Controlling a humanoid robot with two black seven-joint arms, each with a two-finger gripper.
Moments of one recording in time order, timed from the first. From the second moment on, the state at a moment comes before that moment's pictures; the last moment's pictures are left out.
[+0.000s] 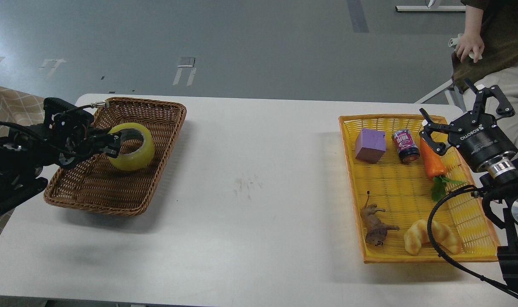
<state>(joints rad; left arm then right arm) -0.84 0.79 -0.17 -0.94 1.82 -0.11 -0.10 0.33 -0.16 1.74 1.05 -0.41 0.49 -0.32</state>
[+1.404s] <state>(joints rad) -1.18 0.77 -0.22 -0.91 0.72 -0.35 -0.22 0.40 -0.16 1.74 1.05 -0.42 0.49 -0.32</state>
